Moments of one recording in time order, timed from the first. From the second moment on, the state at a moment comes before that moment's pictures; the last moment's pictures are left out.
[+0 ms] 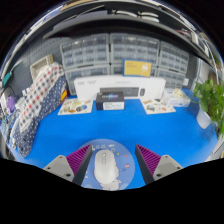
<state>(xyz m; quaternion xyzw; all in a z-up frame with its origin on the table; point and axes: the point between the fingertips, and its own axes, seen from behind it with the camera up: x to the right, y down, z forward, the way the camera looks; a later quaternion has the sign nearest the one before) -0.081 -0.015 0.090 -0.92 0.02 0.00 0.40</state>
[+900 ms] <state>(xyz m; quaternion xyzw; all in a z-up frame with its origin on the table) 0.084 -0.111 0.197 -0.88 0.01 -0.01 0.47</state>
